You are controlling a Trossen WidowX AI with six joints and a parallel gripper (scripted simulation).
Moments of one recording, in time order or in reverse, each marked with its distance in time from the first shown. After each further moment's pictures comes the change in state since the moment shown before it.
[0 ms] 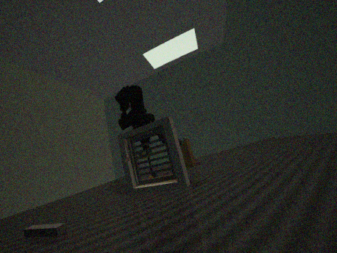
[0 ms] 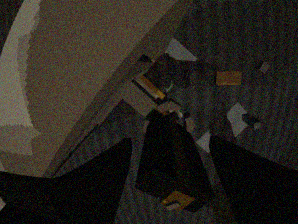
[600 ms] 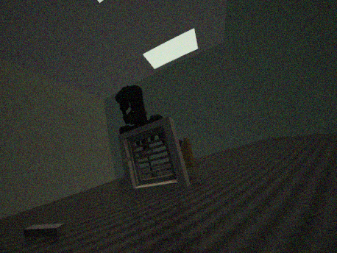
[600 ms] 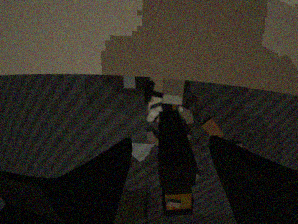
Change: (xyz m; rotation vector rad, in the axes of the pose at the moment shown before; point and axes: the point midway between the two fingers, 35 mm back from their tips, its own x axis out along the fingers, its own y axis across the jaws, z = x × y) arm 0.000 0.000 0.000 -0.891 0.001 0.000
